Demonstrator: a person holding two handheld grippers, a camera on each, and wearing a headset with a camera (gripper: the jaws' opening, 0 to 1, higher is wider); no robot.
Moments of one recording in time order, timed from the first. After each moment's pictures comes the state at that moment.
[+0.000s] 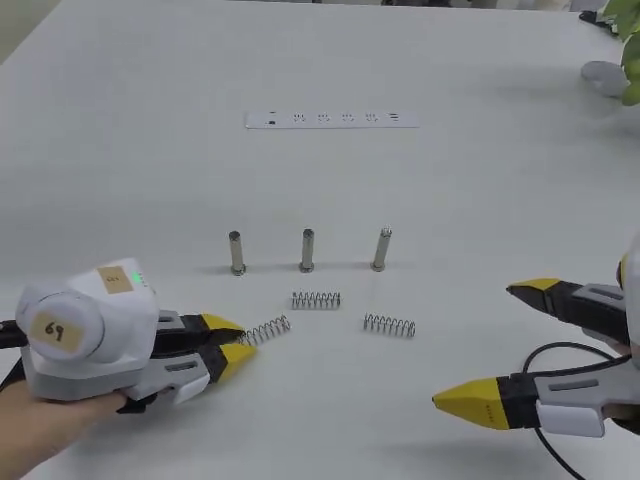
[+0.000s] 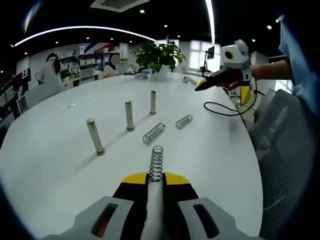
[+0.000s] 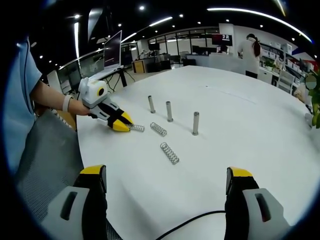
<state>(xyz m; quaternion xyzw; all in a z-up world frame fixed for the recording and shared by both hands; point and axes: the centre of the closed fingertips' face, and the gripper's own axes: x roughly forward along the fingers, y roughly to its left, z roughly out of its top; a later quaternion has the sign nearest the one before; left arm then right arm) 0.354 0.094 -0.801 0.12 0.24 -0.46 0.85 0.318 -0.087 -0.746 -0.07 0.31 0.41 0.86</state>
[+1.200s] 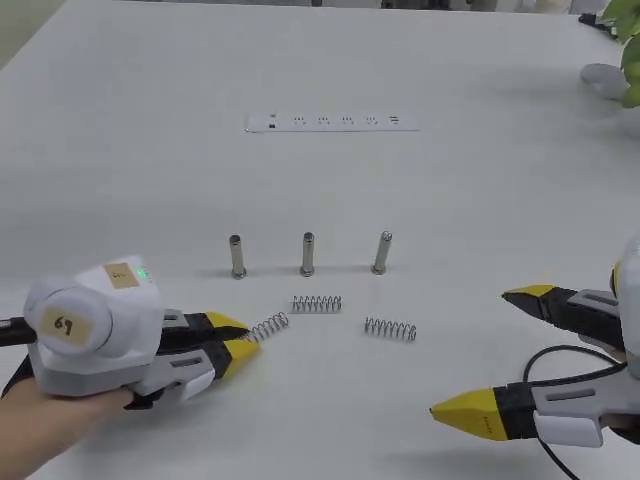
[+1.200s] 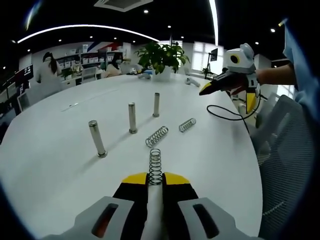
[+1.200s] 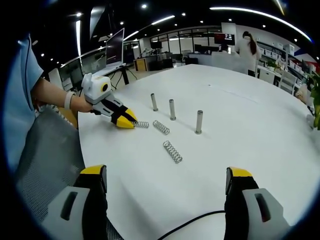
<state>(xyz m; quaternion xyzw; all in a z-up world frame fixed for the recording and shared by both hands) 0.356 0.091 -0.799 0.10 0.24 -0.45 0.85 0.315 -0.085 -0.750 -0.08 0.31 0.41 0.85</state>
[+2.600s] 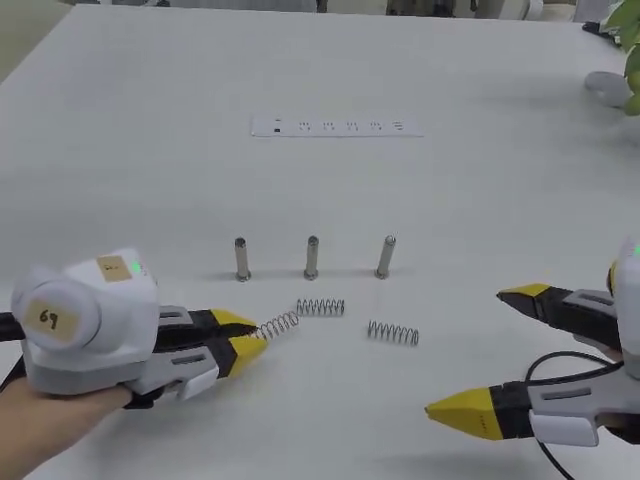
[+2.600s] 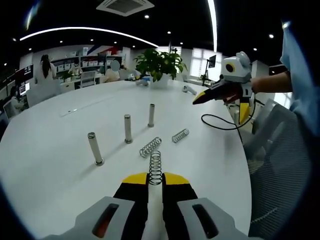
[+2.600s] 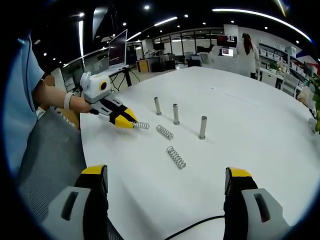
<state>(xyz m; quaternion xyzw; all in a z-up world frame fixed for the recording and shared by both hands) 0.348 0.085 -0.776 0.08 0.22 -0.46 0.85 0.317 -0.075 -0.742 -0.07 0.31 0.42 0.85</state>
